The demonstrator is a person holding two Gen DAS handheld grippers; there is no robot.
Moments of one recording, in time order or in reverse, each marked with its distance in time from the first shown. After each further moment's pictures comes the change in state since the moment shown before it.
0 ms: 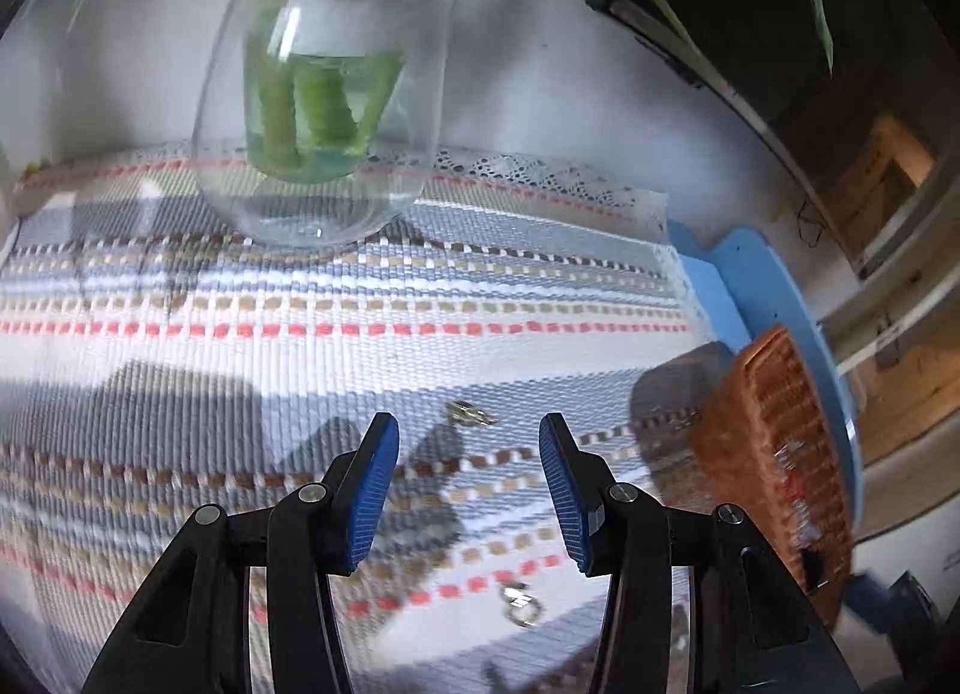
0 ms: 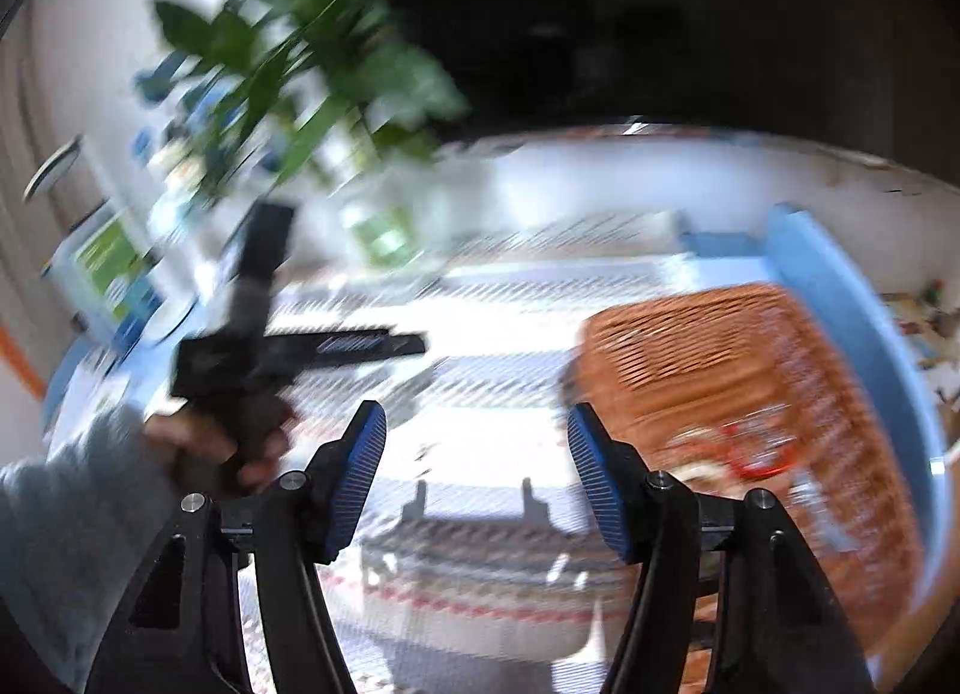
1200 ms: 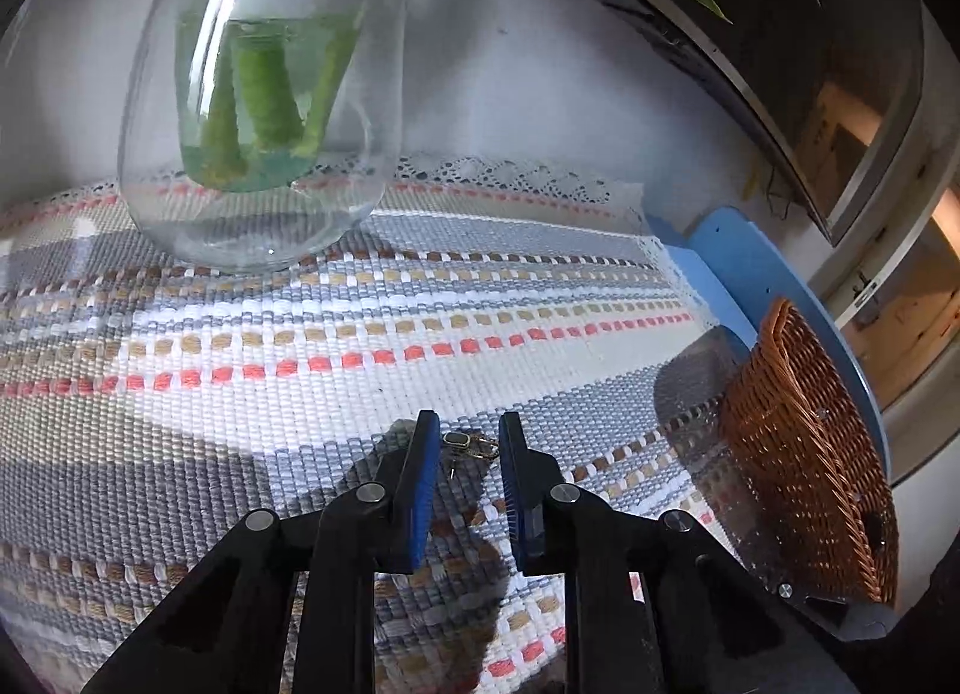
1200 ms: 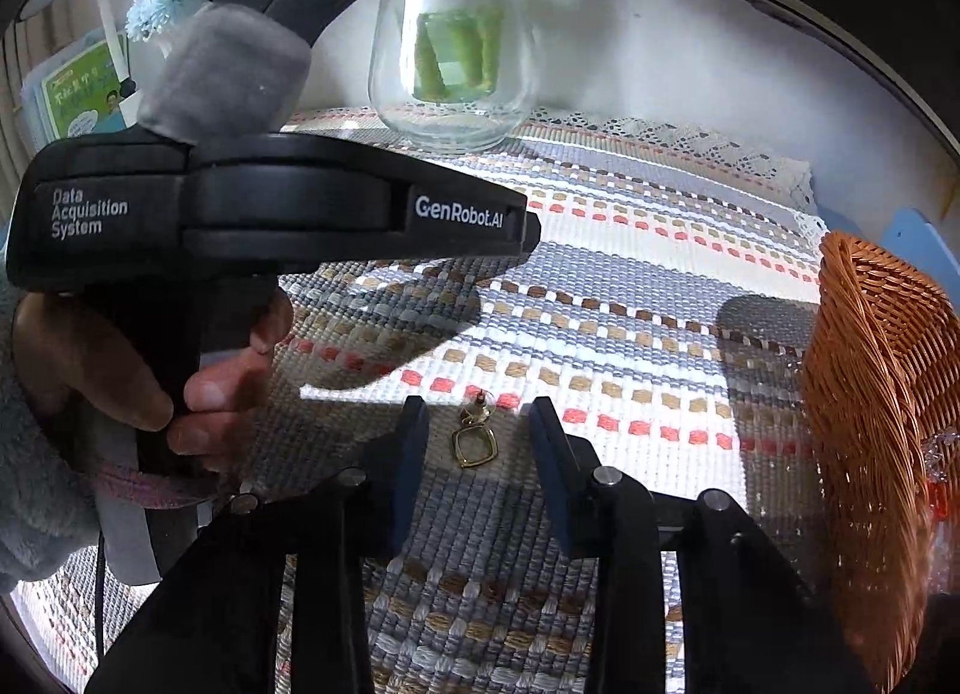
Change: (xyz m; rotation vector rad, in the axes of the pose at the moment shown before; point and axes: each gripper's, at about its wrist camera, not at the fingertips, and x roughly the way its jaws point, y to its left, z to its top) left arm 0.038 0.013 -0.007 0.108 -0.087 -0.088; right arm 0.152 0.045 -0.041 -0.216 0.150 -0.093
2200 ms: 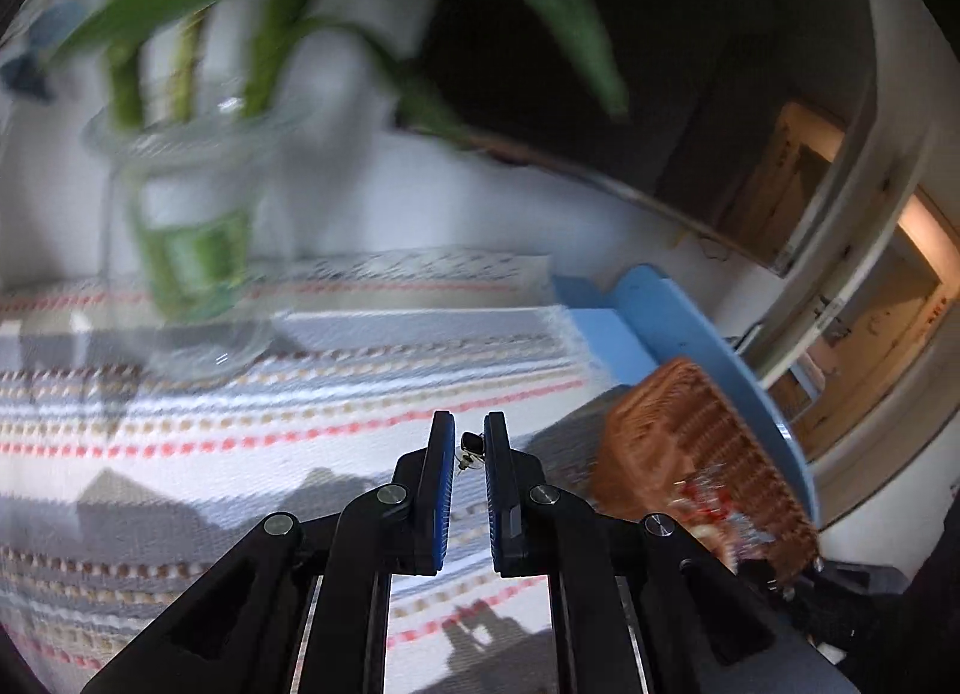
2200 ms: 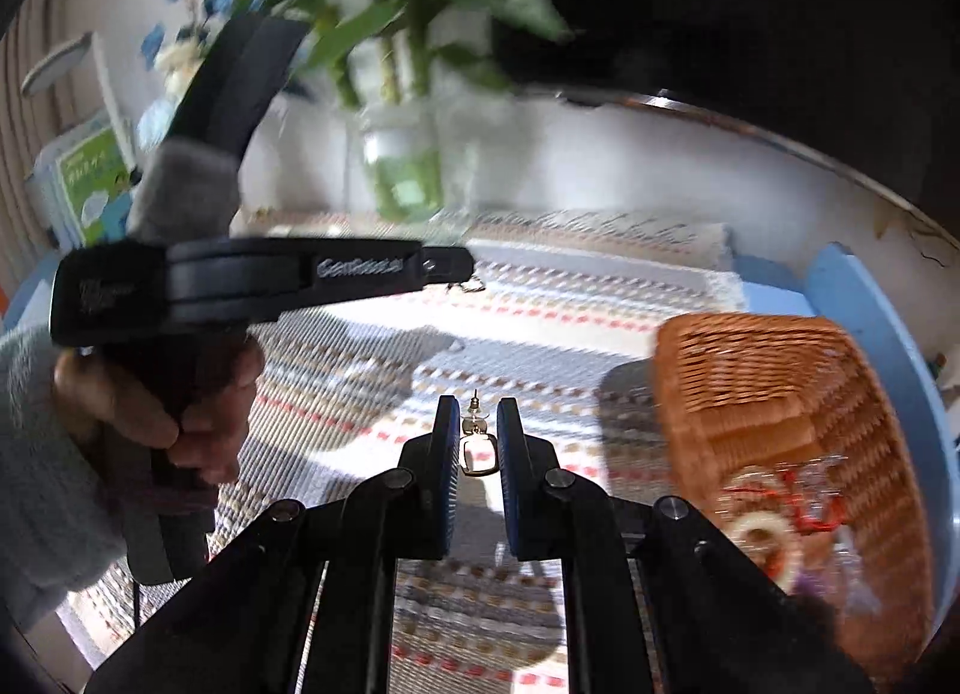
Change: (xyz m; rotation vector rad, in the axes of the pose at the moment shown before) left arm -0.071 -0.063 0.037 0.042 -0.089 -0.083; right arm -0.098 -0.039 0.018 0.076 -0.146 -0.024
